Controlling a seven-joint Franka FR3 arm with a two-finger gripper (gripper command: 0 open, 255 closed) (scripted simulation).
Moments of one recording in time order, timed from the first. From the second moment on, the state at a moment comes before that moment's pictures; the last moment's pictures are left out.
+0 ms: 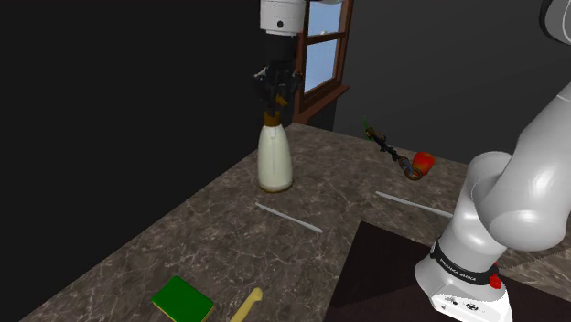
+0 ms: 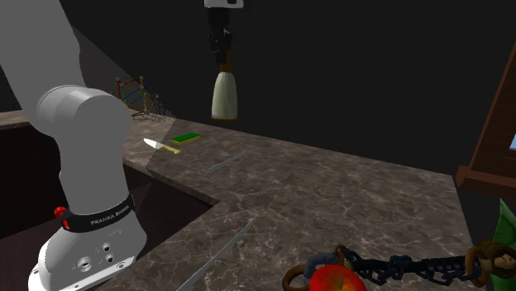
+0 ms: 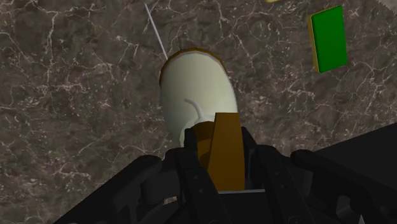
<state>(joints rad) 0.20 -0.19 0.07 -1.86 0.04 1.72 0.46</state>
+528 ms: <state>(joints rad) 0.27 -0.02 0.16 -1.76 0.02 1.80 0.62</state>
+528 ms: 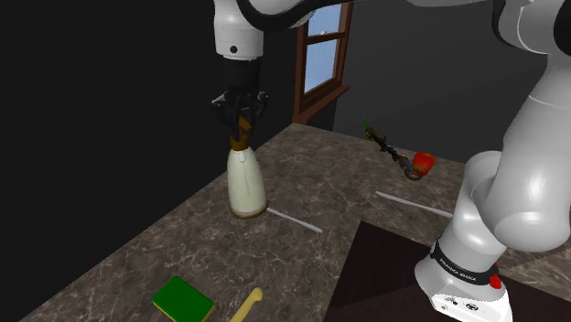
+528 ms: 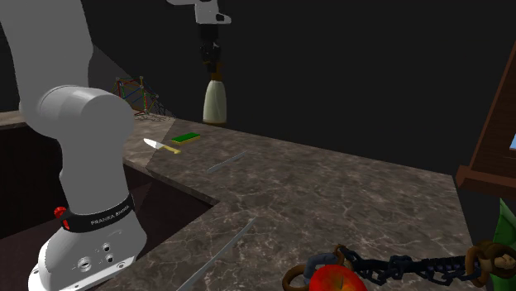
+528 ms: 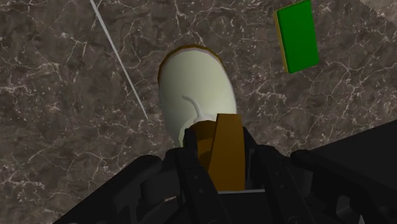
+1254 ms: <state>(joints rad) 0.39 0.31 0.24 -1.45 -0.07 1.81 0.82</state>
